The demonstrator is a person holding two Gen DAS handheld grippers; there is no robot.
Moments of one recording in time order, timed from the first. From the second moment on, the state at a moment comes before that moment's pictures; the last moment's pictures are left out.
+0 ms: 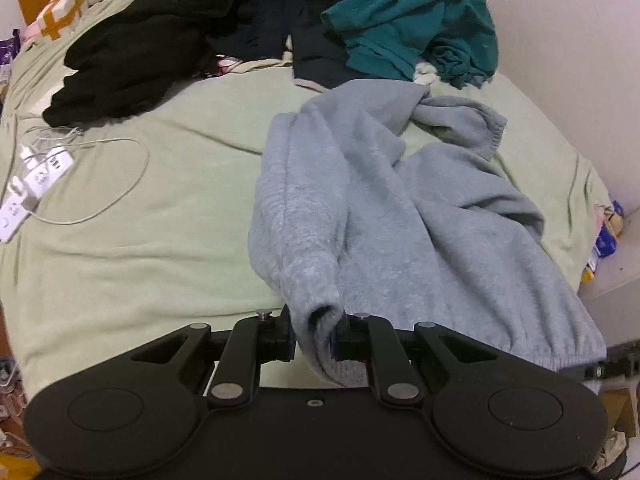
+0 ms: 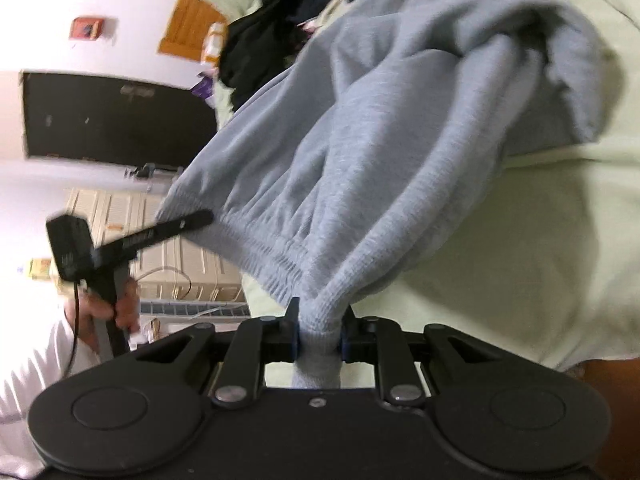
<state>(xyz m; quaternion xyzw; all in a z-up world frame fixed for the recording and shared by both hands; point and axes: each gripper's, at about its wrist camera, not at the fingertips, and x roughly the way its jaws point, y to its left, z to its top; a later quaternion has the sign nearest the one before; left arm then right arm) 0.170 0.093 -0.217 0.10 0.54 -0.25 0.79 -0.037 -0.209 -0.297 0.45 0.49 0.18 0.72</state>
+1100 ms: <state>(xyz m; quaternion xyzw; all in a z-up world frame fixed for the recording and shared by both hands) 0.260 0.380 -0.328 0.28 0.53 -0.39 0.70 -0.051 0.248 -0.391 0.53 0.49 0.04 0.69</state>
